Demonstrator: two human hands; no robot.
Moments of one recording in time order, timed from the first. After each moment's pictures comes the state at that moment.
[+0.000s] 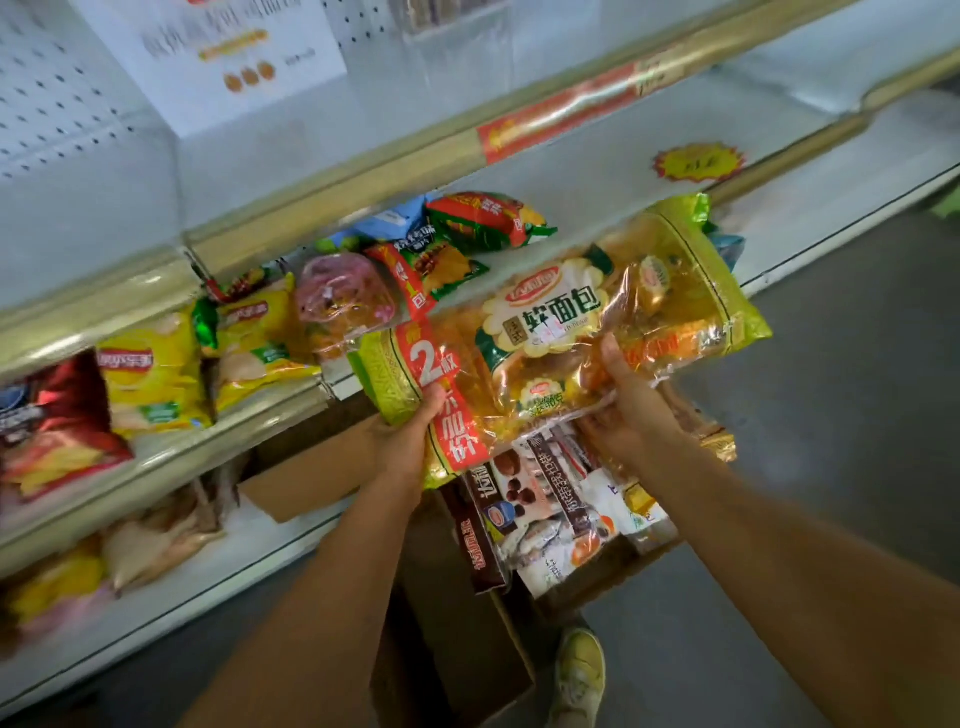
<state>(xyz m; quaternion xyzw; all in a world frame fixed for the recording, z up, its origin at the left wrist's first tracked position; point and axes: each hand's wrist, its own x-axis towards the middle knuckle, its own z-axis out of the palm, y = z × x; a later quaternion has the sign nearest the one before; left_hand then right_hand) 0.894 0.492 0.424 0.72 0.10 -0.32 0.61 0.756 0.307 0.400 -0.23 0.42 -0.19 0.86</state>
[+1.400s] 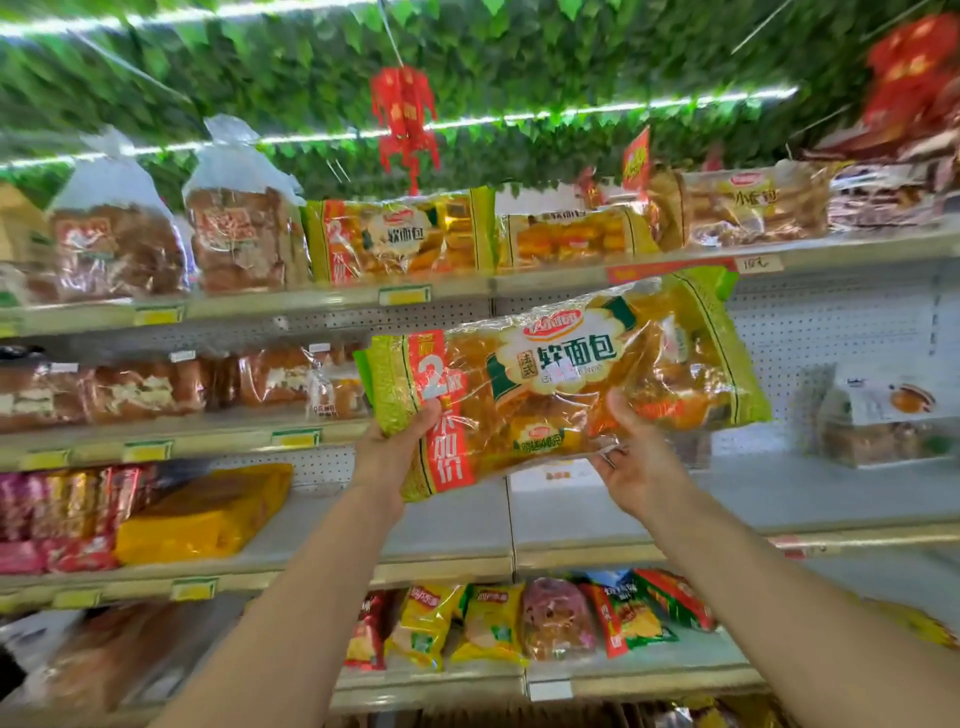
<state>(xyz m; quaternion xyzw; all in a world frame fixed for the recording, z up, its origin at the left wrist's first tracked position) 0.874 0.722 0.870 0.63 -0.04 0.01 0.77 0.797 0.499 0.858 -0.40 0.11 -0.22 0.88</state>
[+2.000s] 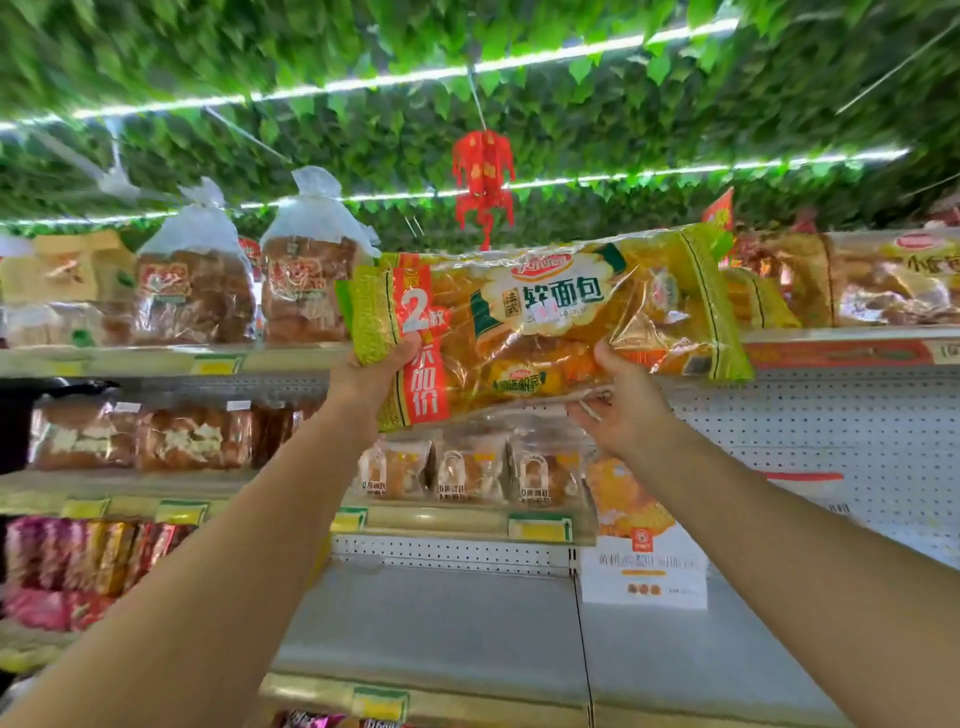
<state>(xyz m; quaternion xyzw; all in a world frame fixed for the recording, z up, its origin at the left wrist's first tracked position) 1.015 0.783 1.009 0.62 -0.07 0.17 0.76 0.980 0.545 0.995 -0.45 0.03 -0.19 0.87</state>
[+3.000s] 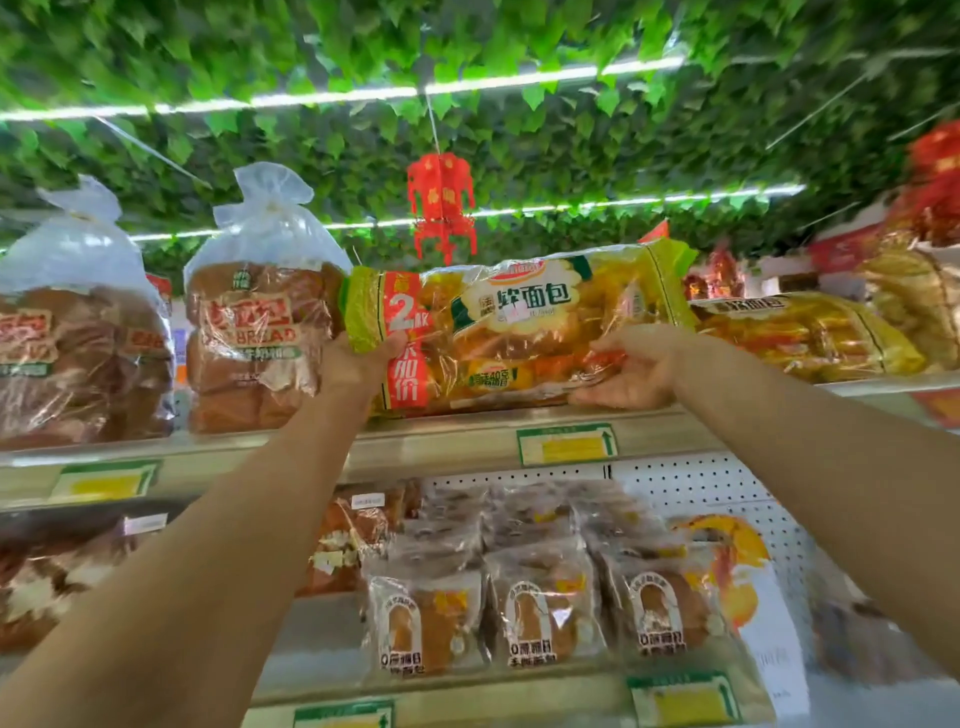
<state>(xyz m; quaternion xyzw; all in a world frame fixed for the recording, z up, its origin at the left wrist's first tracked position) 1.275 0.832 1.104 0.65 -0.15 0.23 0.71 1.168 0.575 1.114 -0.59 0.11 -0.11 0.79</state>
